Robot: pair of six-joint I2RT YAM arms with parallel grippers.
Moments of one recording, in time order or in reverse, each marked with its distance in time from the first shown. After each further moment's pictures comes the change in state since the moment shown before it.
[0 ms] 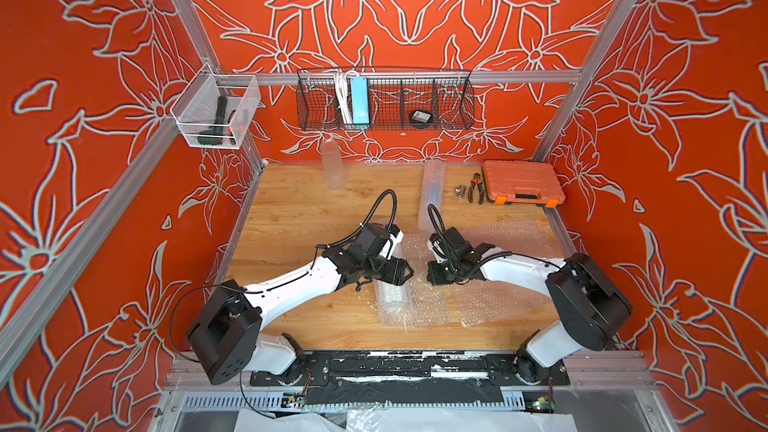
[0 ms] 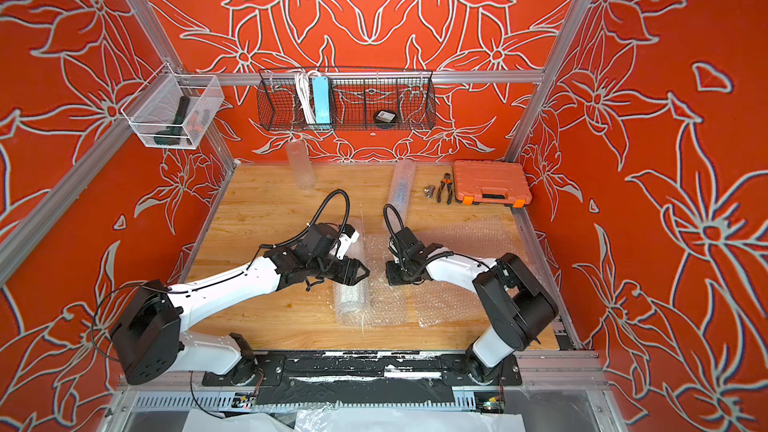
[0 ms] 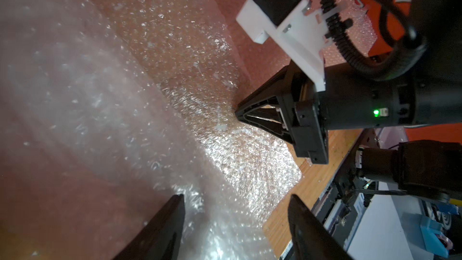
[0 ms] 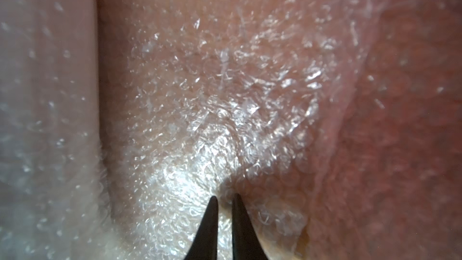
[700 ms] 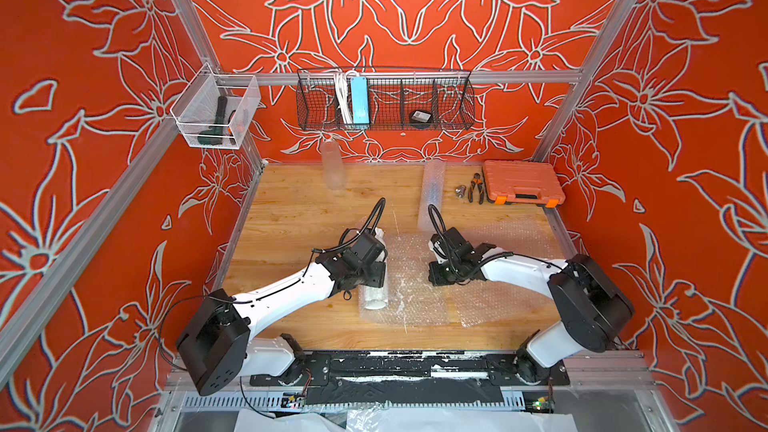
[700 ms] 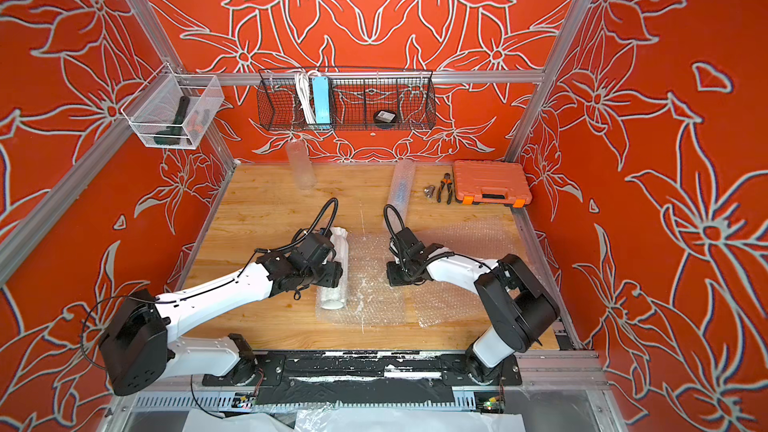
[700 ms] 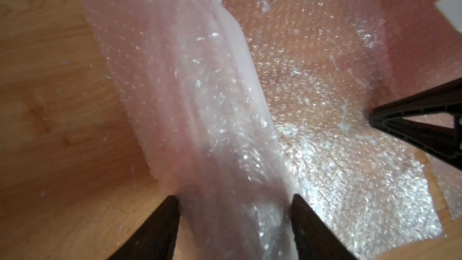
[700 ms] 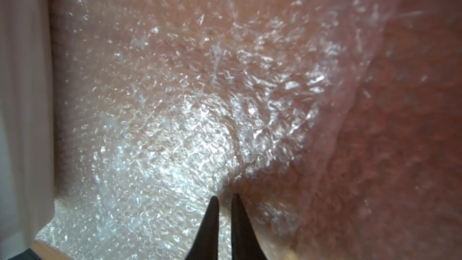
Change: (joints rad) left arm -0.006 -0.072 -0.053 -0.200 -0.430 -0.066; right arm 0.000 -0.010 0.000 -0.027 0.015 -0.001
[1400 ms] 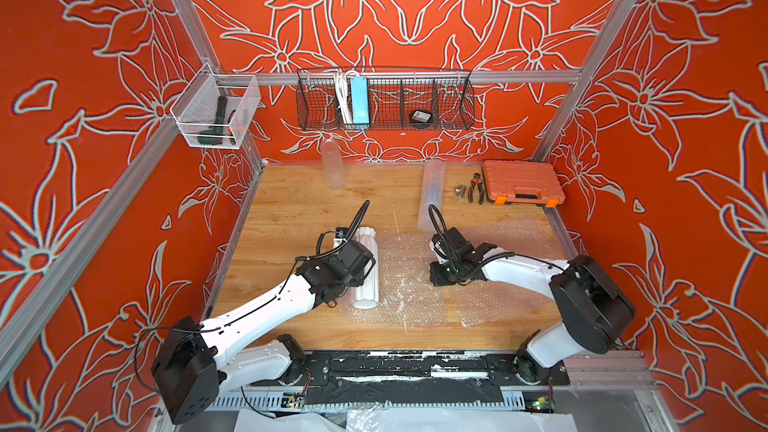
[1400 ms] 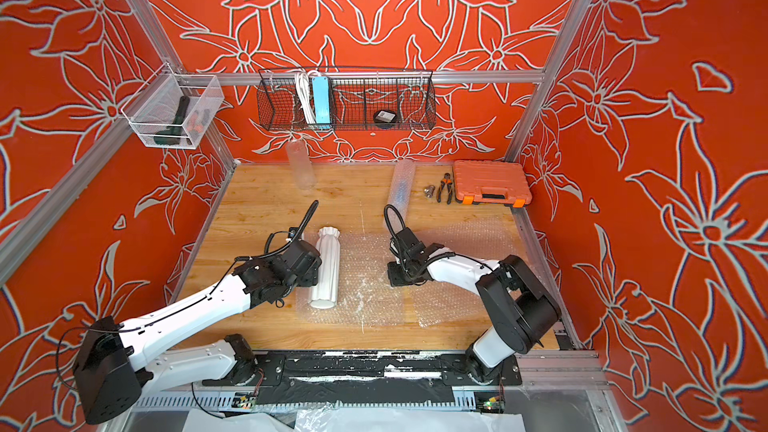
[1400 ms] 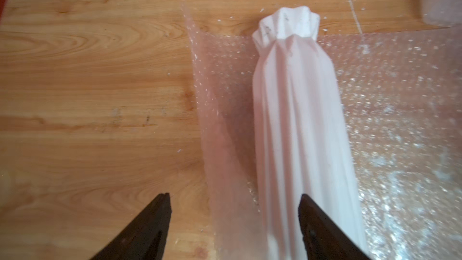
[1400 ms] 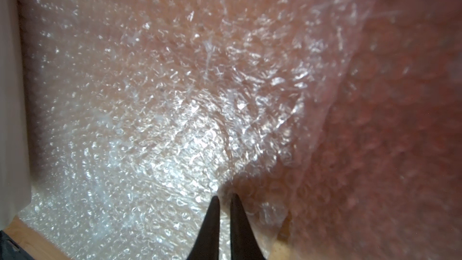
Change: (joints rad) left arm 0.002 -0.181 -0.019 -0.224 -0.359 -0.120; right arm 0.000 -0.009 0.000 -0.018 0.020 0.000
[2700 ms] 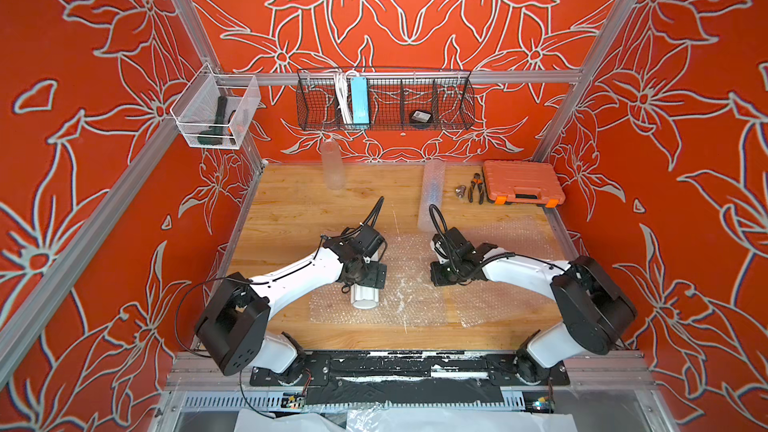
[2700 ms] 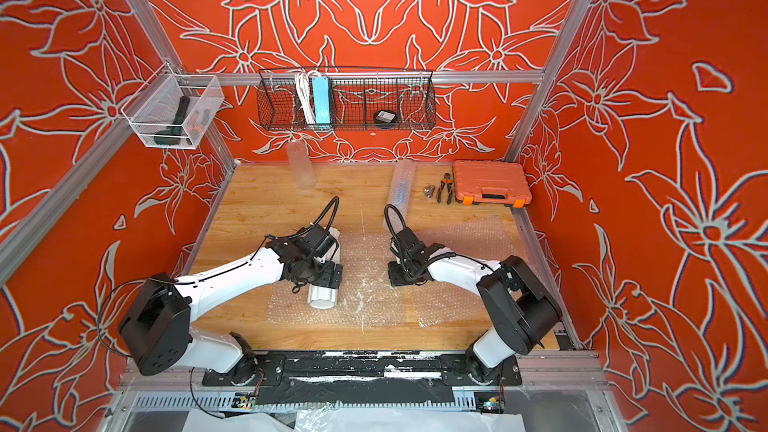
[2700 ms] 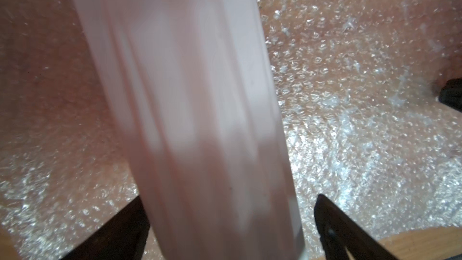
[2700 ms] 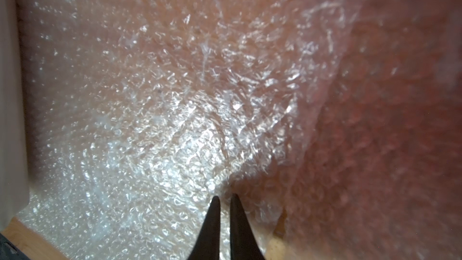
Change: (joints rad) left arm 0.074 0.333 0.143 0.014 0.484 0.148; right arm 0.000 -0.006 0.000 -0.004 0.004 0.000
